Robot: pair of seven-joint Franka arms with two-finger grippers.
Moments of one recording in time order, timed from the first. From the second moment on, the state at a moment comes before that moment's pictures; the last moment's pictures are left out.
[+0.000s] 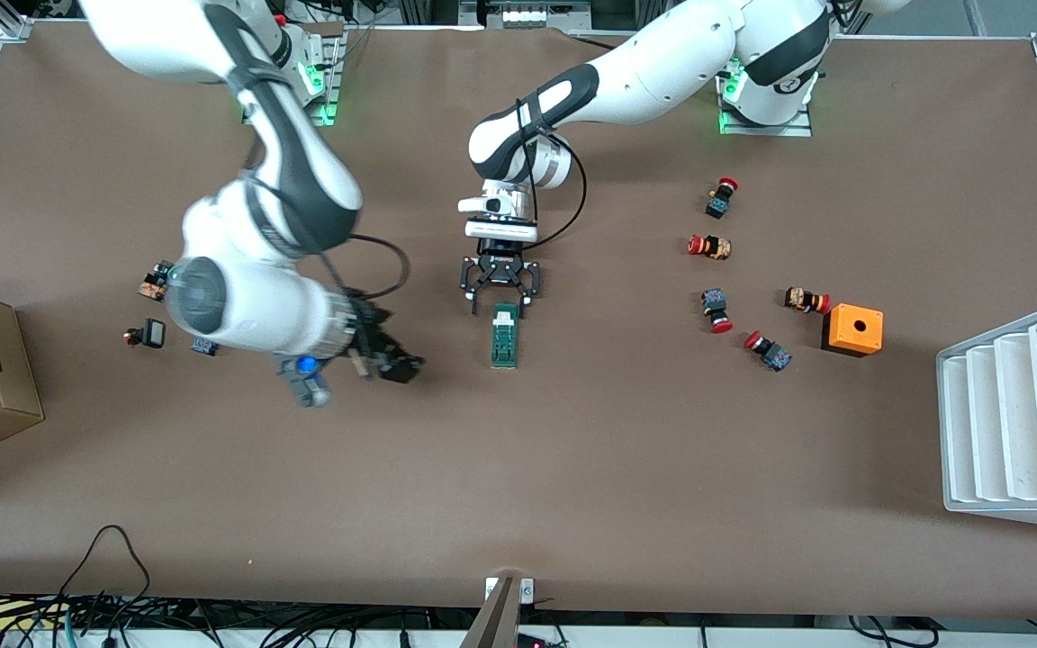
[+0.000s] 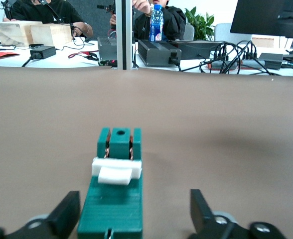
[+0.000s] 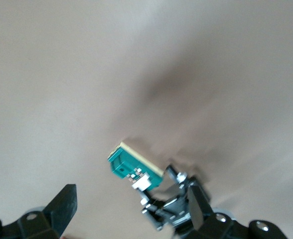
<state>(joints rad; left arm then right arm) -0.60 0.98 -0.53 -1.69 2.13 1.95 -2.48 0.33 0.56 0.03 -1.35 0.34 1.89 1.04</state>
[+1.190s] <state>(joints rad) -0.36 0.63 -0.80 -1.55 1.26 1.98 -1.59 0.12 0.05 -0.05 -1.78 0.07 1.82 0.02</state>
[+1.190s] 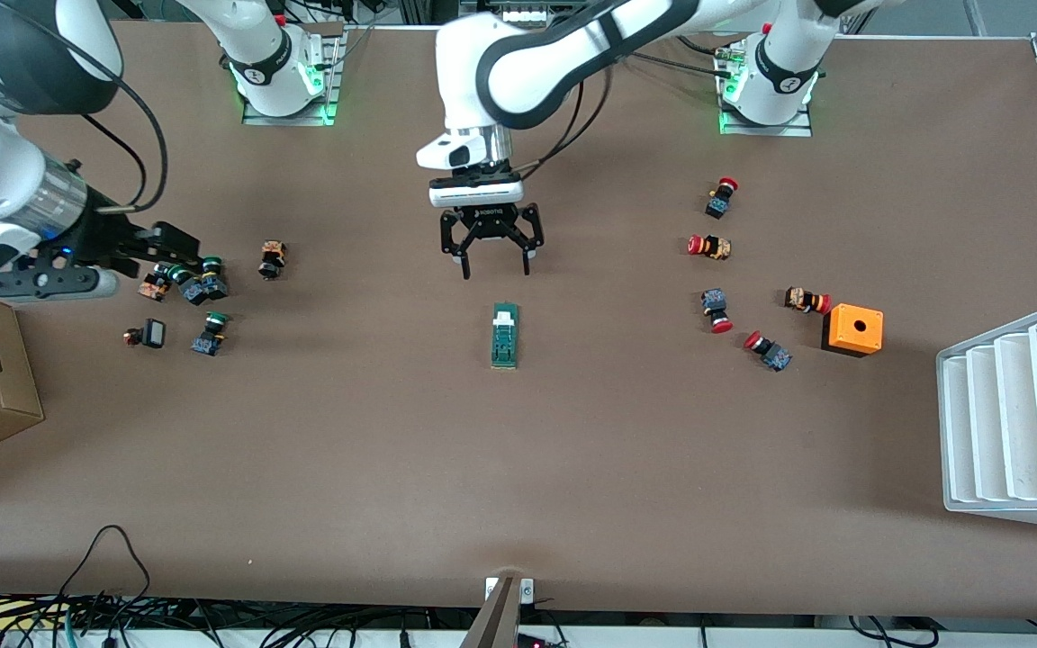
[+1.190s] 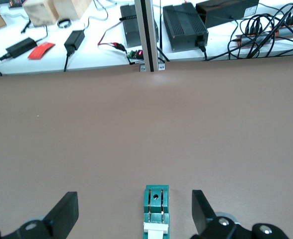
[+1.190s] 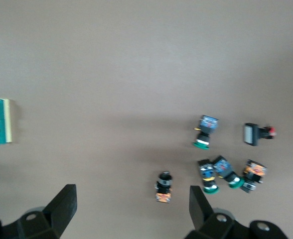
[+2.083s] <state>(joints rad) -0.35 0.38 -0.24 -1.36 0.19 1.88 -0.67 0.09 0.06 -0.08 -1.76 0.04 1.80 -0.10</state>
